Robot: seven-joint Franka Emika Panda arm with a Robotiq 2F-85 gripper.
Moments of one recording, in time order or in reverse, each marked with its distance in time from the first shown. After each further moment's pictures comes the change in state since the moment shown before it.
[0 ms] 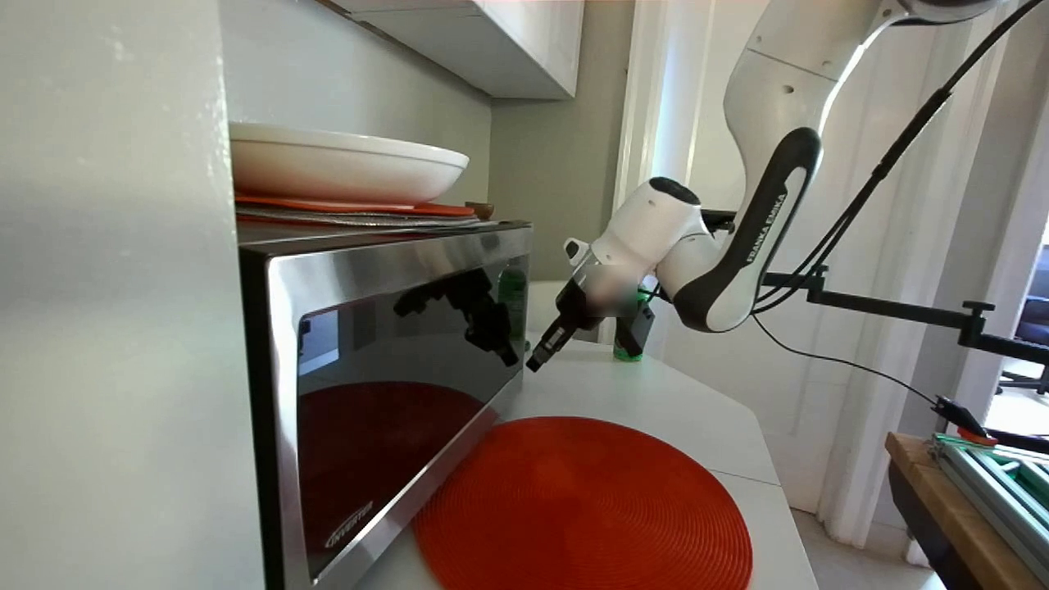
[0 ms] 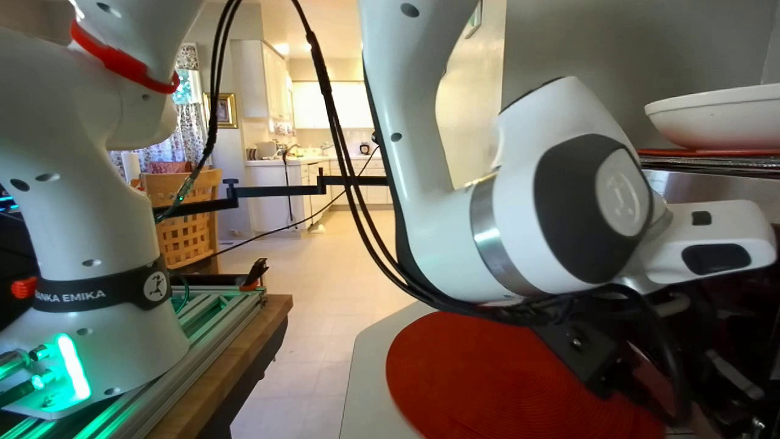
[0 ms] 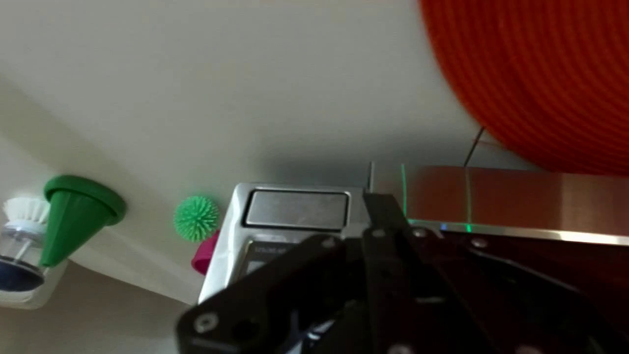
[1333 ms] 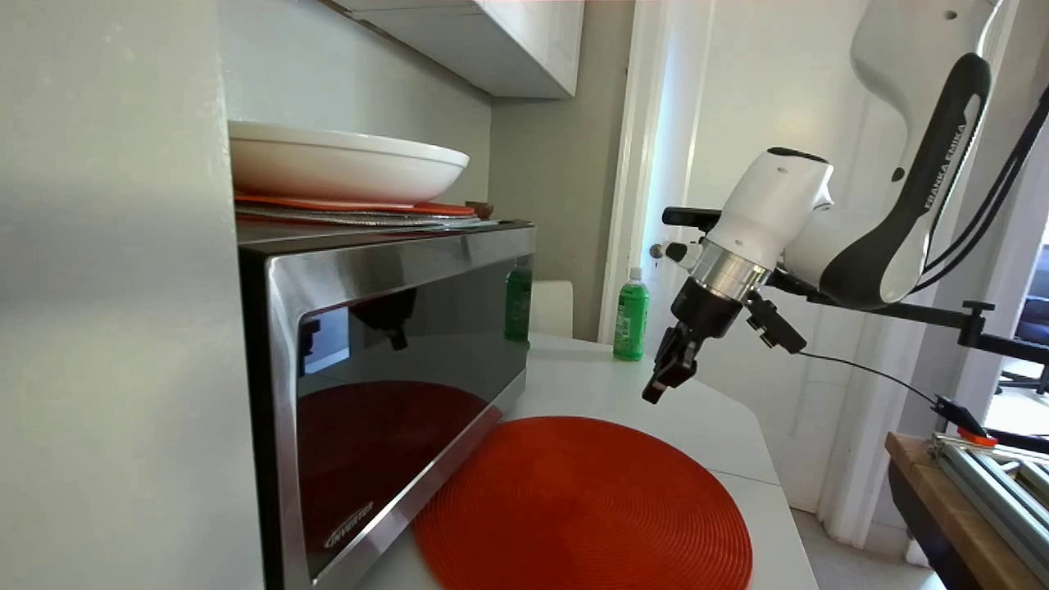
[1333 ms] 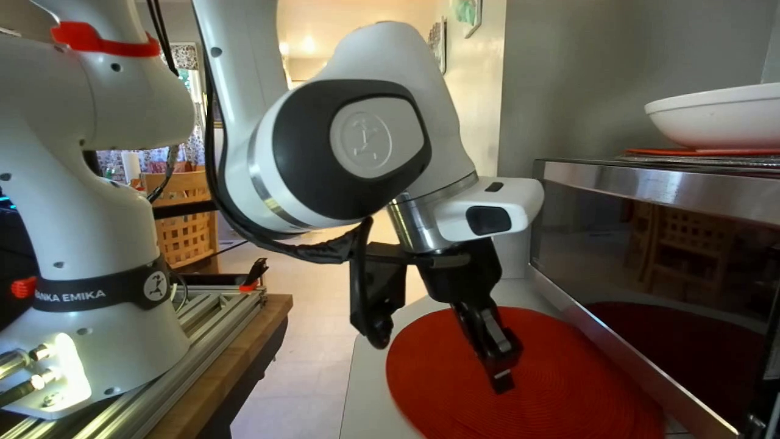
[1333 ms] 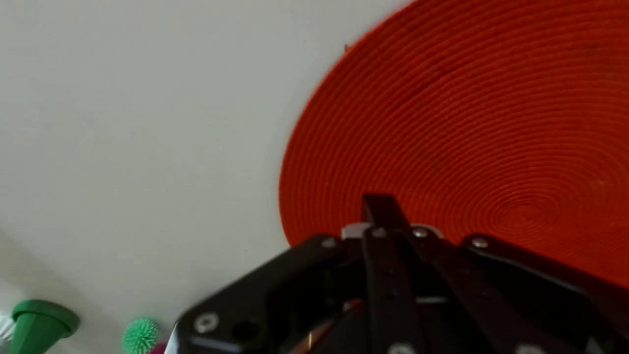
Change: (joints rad) arm -0.492 -0.390 0.411 -0.506 -0.274 -0.132 -0.116
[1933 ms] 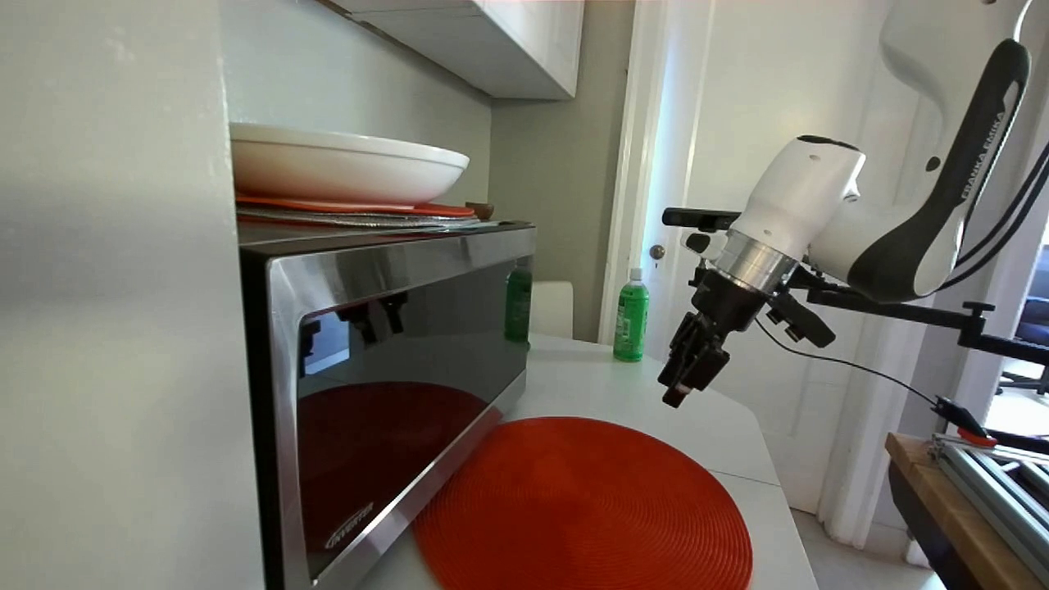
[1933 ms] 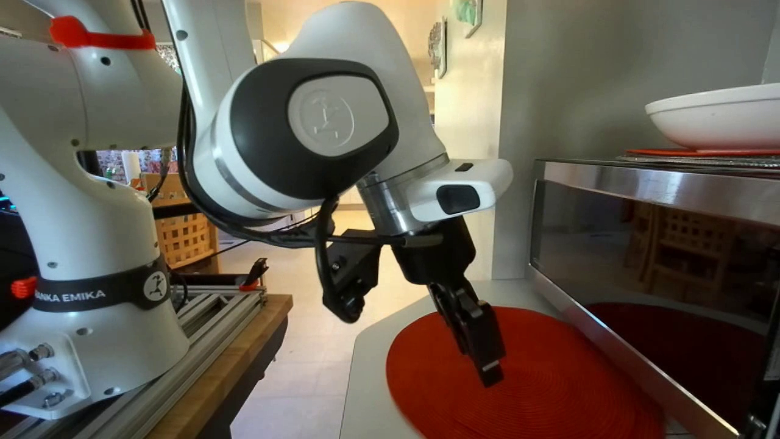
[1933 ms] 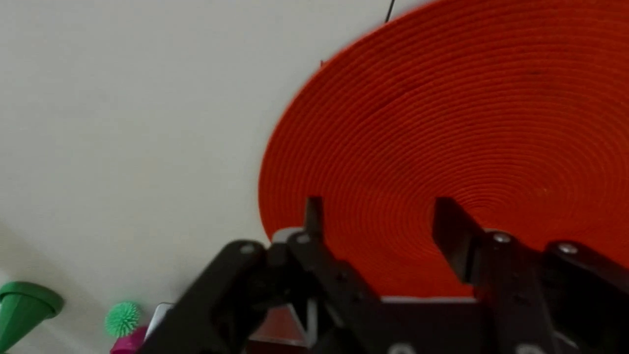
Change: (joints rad) arm -0.144 -0.076 0.121 -0.078 -0.053 0.022 -0.020
